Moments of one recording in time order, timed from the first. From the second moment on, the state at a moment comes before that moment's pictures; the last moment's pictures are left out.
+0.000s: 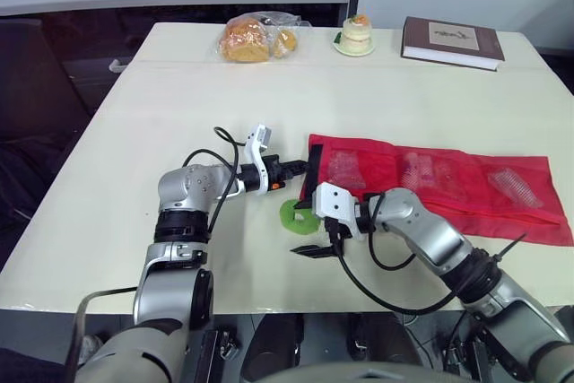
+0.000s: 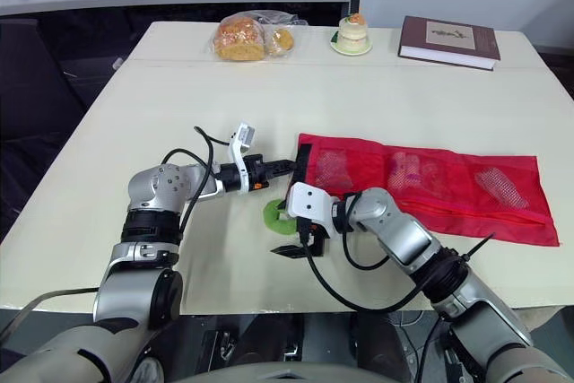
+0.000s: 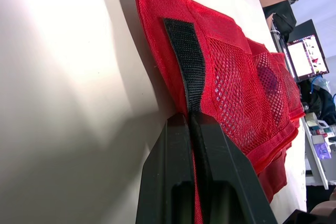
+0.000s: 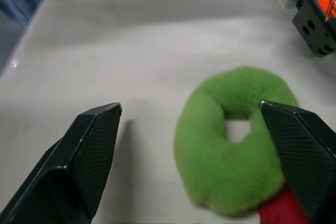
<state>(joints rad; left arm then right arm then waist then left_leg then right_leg) -0.70 0.34 0.16 0.38 -0.65 1.15 -0.62 -0.53 -0.41 0.61 -0.08 0.10 0.36 0.93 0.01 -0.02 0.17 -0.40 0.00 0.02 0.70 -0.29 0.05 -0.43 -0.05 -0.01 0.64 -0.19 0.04</state>
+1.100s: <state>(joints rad) -0.60 0.44 0.17 0.29 -0.67 1.13 -0.65 0.27 -0.70 -0.39 -0.44 0.28 0.45 0.78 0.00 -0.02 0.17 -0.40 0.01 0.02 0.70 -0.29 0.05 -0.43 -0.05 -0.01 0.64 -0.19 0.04</state>
